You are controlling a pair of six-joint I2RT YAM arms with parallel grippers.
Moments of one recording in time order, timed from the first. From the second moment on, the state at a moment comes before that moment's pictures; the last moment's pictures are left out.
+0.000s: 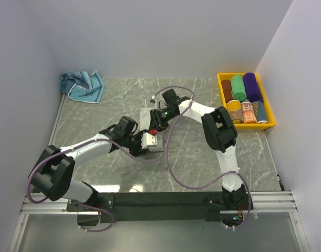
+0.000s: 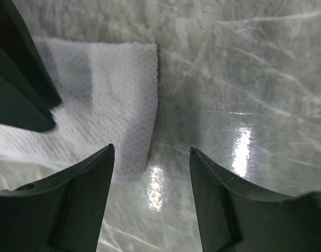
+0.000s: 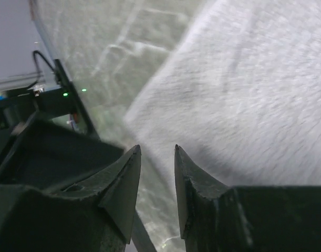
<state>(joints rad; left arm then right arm) -0.56 1.41 0.77 -0.29 0.53 0.78 0.52 2.21 1.65 -0.56 -0.88 0.25</state>
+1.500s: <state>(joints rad) -0.48 1.70 1.13 -0.55 0.71 0.69 0.35 2.17 1.78 -0.75 -0.87 0.10</state>
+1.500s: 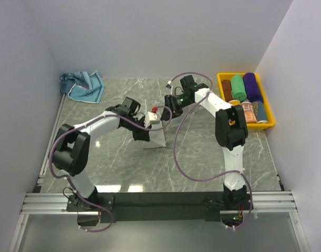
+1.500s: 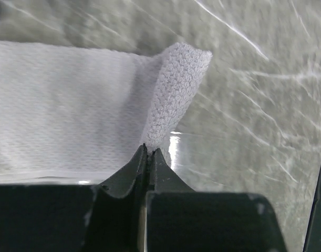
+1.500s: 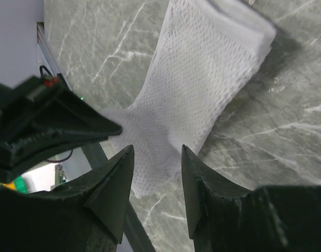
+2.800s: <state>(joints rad) -0.35 2.08 1.43 -0.61 0.79 0.52 0.41 2.14 1.52 -0.58 -0.77 0.22</state>
